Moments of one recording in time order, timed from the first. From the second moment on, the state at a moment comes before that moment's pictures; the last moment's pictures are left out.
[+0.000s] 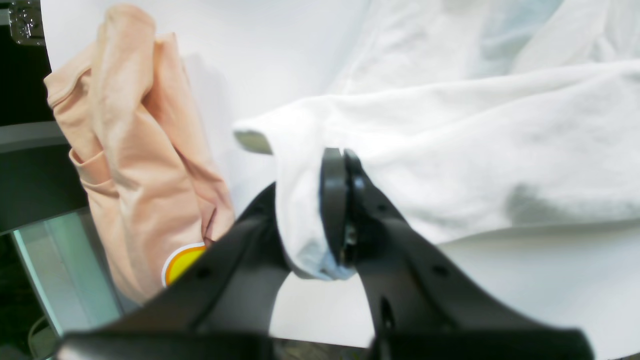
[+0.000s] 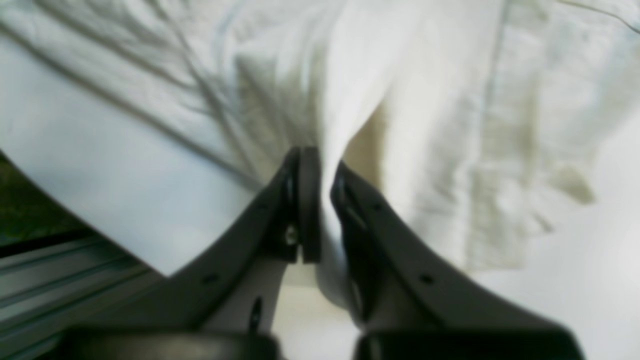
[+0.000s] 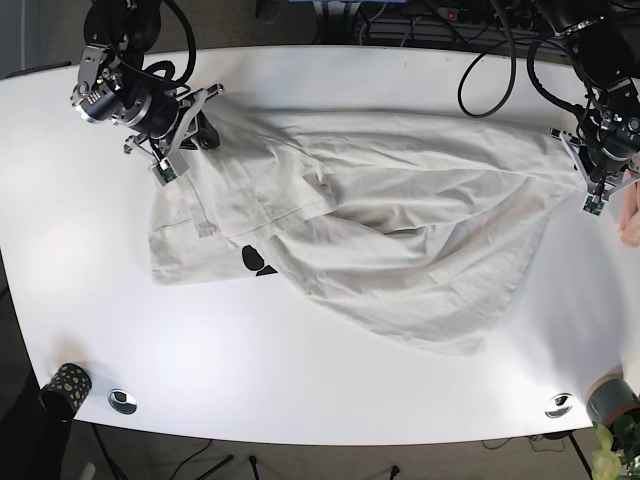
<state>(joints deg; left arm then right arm) 8.5 -15.6 -30.6 103.5 1.3 -39.1 57.7 -17.3 10.3 21.5 110.6 33.2 39.9 -66.2</state>
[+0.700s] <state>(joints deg) -26.5 -14.6 -18.9 84.2 1.7 -32.6 58.7 16.3 16.2 22.5 92.0 33.0 40.1 -66.6</state>
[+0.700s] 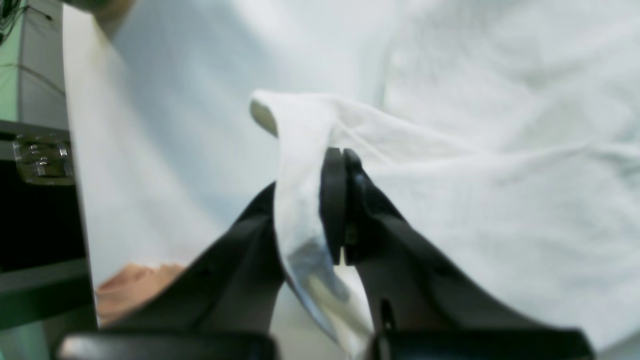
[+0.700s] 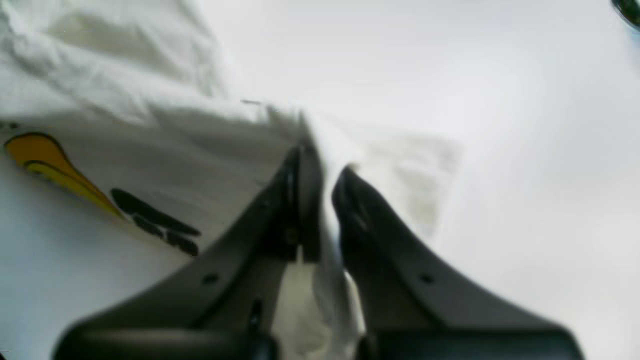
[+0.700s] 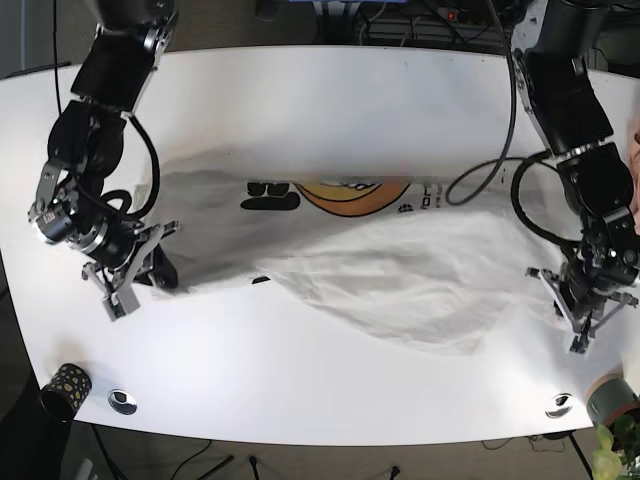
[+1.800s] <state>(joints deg) -74.0 -22.0 -14.5 57.0 0.5 -28.5 45.9 69.0 18.1 11.0 69.7 21.7 40.3 -65.9</state>
